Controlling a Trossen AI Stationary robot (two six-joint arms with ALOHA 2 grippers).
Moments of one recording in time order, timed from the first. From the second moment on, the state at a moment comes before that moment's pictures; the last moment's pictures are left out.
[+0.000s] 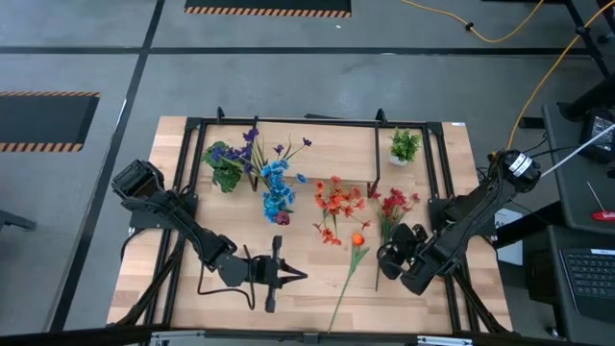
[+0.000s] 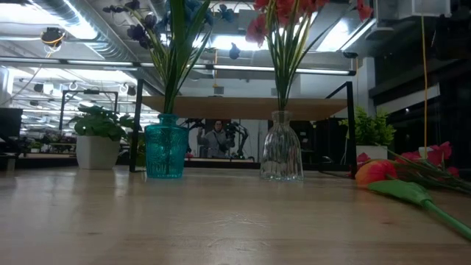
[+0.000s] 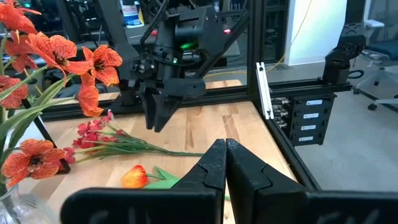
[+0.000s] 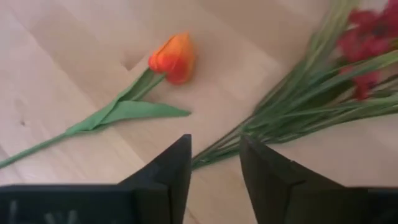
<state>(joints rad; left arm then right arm) -0.65 1.68 0.89 0.63 -0.63 -0.04 0.84 1.42 0.76 -0.76 0.57 1.68</state>
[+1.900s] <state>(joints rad) -0.65 1.68 0.89 0.63 -0.63 -0.07 0.82 1.59 0.67 -0.58 0.55 2.01</state>
